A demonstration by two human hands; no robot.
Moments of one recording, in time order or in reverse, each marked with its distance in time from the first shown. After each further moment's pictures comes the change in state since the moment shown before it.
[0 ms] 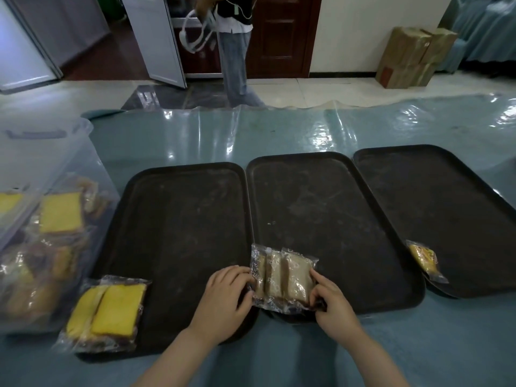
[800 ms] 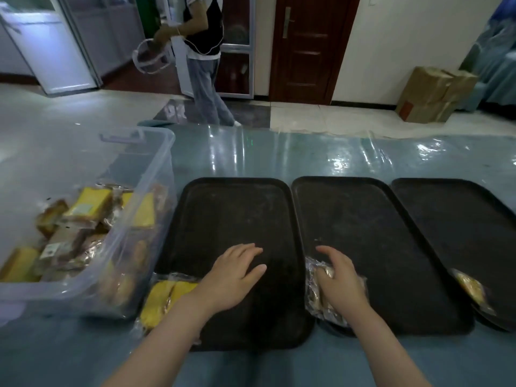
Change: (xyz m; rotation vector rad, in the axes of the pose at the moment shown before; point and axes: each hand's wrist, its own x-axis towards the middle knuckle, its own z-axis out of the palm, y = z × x) left_hand -0.009 -0.069 -0.140 -0.124 -0.199 -0.144; right_hand 0.024 -0.193 0.027 -0.031 0.163 0.030
